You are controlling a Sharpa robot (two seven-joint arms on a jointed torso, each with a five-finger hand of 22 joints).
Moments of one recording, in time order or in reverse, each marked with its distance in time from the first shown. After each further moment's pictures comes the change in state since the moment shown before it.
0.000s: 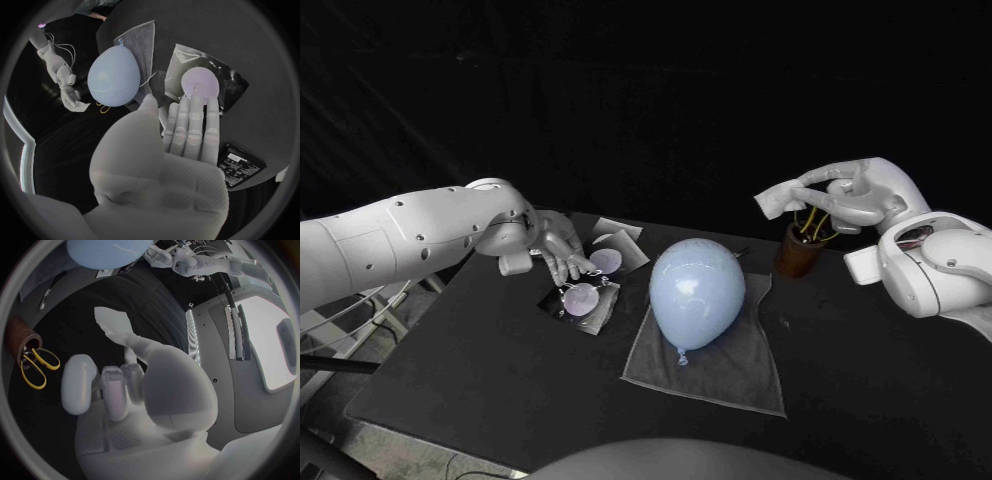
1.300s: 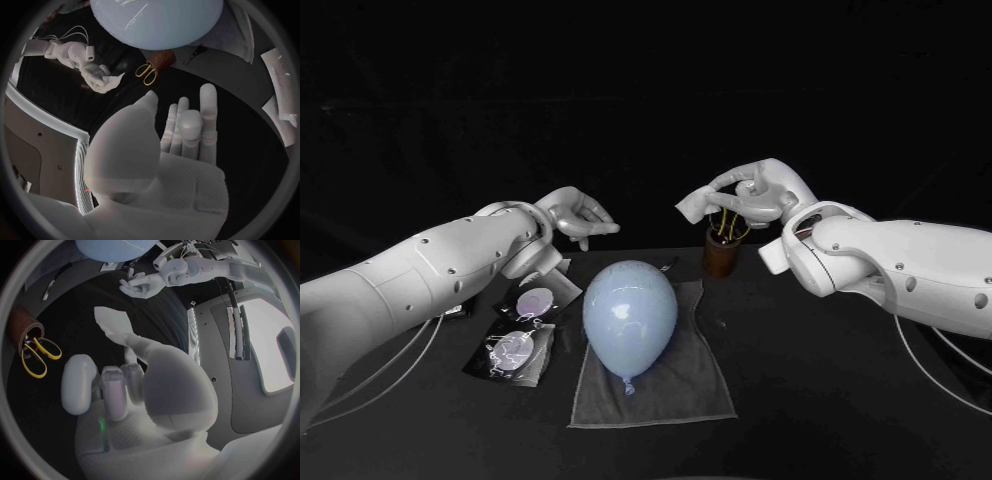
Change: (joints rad) left arm 0.018 0.462 0.046 -0.359 -0.034 -0.341 0.440; left_hand -0.064 -0.128 0.171 0.001 0.000 0.004 -0.021 -0.090 -0.118 -0.097 -0.027 0.108 0.022 0.347 -0.048 0.579 0.375 -0.006 0.176 -0.137 0.521 0.329; right arm 0.017 -0.012 0.001 0.019 -0.014 -0.054 0.012; right_hand 0.001 0.001 0.000 0.000 -0.002 0.000 0.000 0.003 0.001 0.000 0.000 0.003 0.000 0.002 -0.002 -0.001 0.000 0.000 0.000 0.000 0.000 0.000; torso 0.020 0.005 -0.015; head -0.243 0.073
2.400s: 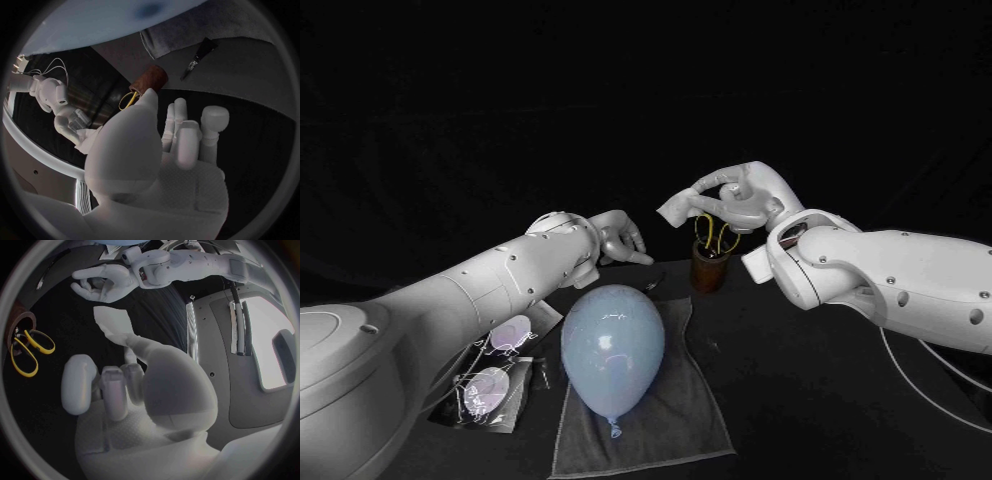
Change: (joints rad) left arm 0.054 0.253 0.000 -0.235 -0.265 0.075 -0.051; left_hand 0.028 0.001 -0.095 -0.001 0.000 -0.011 -0.026 0.094 0.063 -0.098 -0.031 0.547 0.331 0.114 -0.023 0.274 0.333 -0.031 0.130 -0.017 0.332 0.471; right arm 0.093 0.049 0.008 0.038 -0.004 -0.056 0.016; right_hand 0.001 0.001 0.003 -0.003 0.003 -0.004 0.001 0.002 0.002 0.000 0.000 0.001 0.000 0.000 0.000 0.000 0.000 0.000 0.000 0.000 0.000 0.001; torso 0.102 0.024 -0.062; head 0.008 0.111
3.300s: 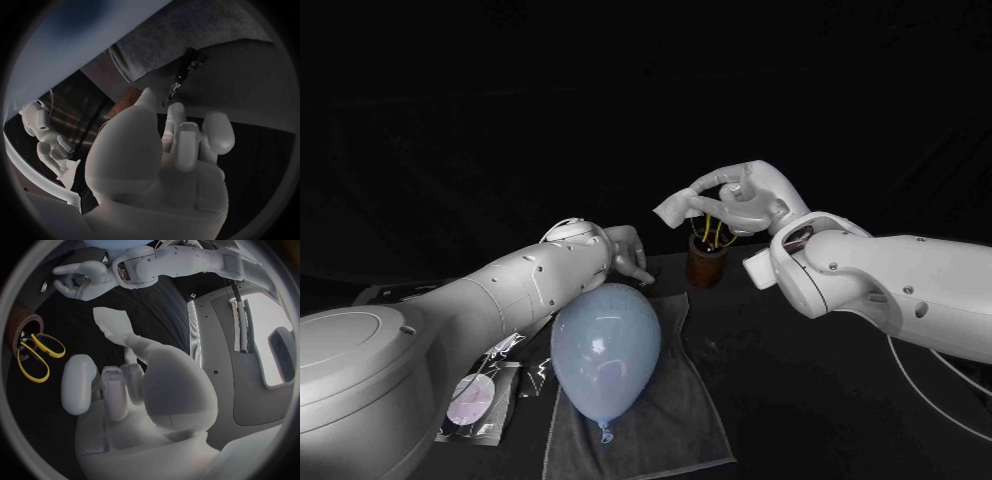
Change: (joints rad) left arm 0.005 0.043 -0.009 -0.055 -0.155 0.057 -0.101; left_hand -0.001 0.010 -0.068 0.003 0.000 -0.032 -0.006 -0.014 -0.003 -0.049 -0.011 0.205 0.131 0.003 -0.004 0.032 0.013 -0.046 0.114 -0.007 0.110 0.217; right arm 0.037 0.005 0.005 0.054 -0.004 -0.006 -0.001; right_hand 0.000 0.000 0.000 0.000 0.000 0.002 -0.001 0.001 -0.001 0.000 0.000 -0.002 0.001 -0.002 0.002 0.000 -0.001 0.000 0.000 0.000 0.000 0.000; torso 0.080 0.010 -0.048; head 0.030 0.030
